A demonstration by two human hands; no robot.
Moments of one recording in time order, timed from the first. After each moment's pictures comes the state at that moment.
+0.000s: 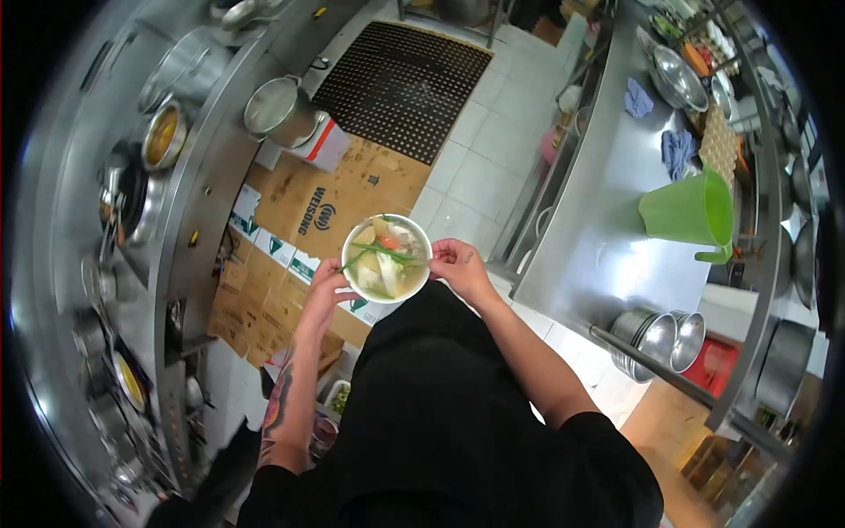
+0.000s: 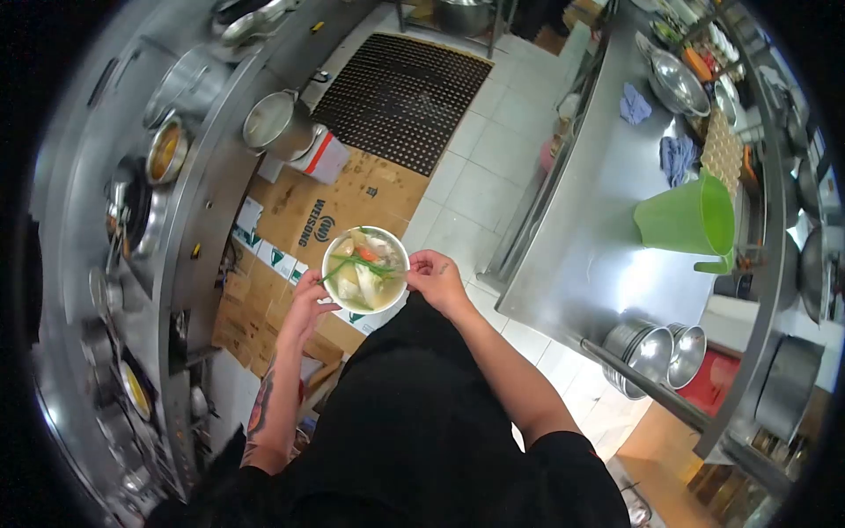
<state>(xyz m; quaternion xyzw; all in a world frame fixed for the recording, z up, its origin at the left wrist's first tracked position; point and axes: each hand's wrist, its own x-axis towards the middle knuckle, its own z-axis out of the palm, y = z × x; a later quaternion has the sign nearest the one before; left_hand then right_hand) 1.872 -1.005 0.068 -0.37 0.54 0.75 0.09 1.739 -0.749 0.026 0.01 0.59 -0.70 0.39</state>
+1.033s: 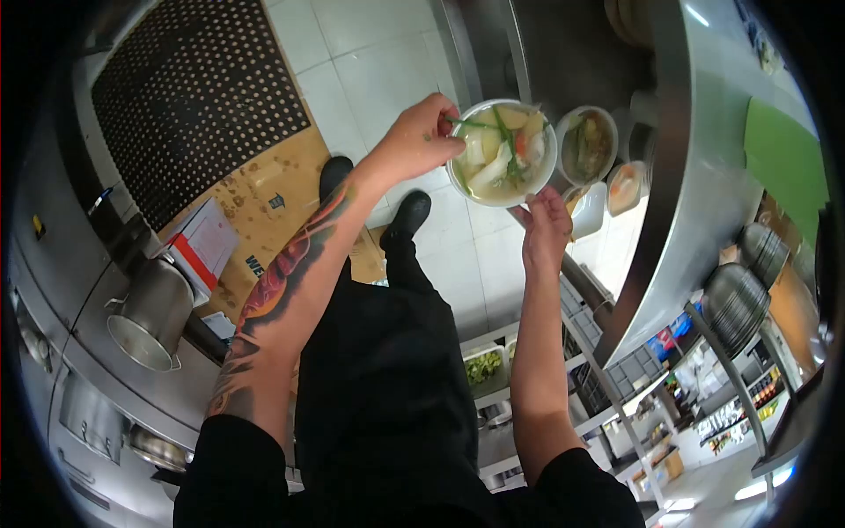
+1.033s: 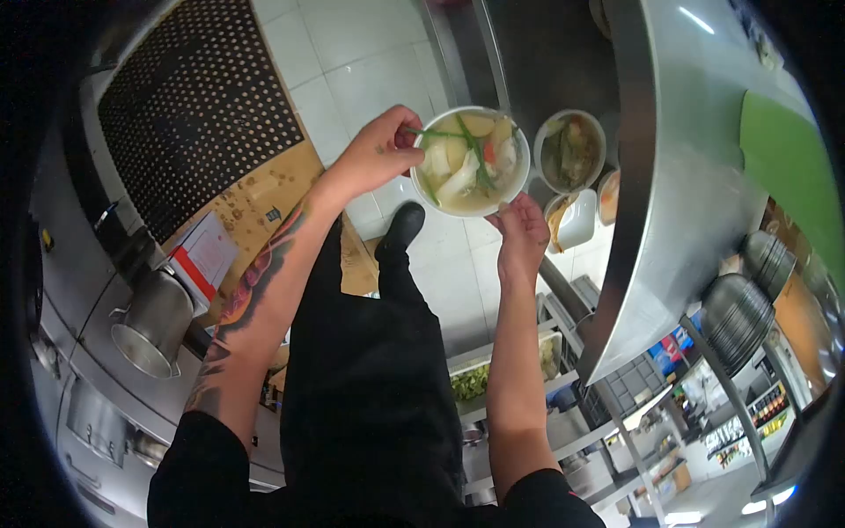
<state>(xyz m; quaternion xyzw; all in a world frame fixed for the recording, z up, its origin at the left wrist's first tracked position) 1.422 -0.800 -0.260 0.17 0.65 0.56 0.48 1.639 -0.647 -0.215 0.54 0.52 -0.65 -0.13</state>
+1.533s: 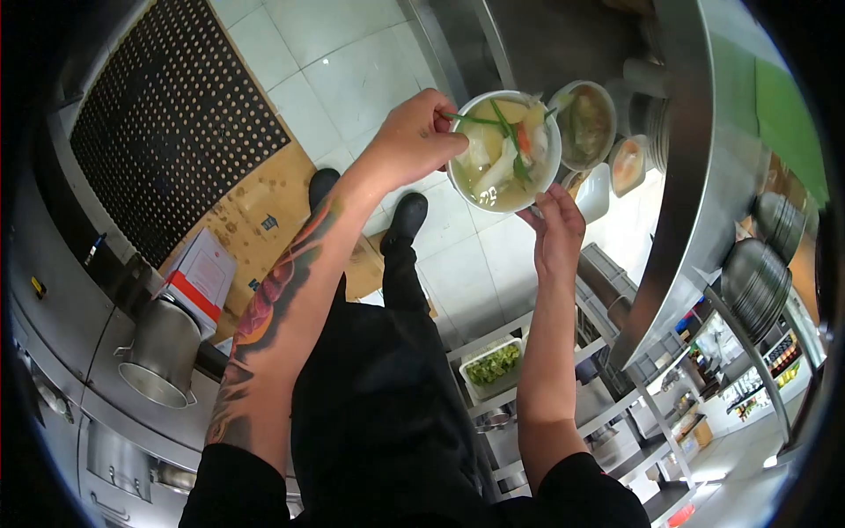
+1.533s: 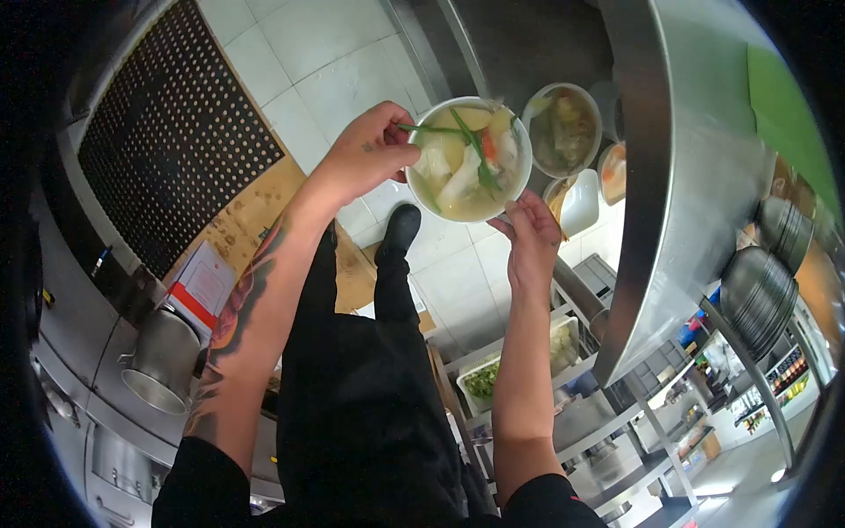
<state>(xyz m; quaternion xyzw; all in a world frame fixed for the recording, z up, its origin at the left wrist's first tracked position) 1.420 -0.770 -0.261 0.12 0.60 0.56 0.56 1.652 -0.633 -0.215 0.57 0.49 -0.65 -0.14</state>
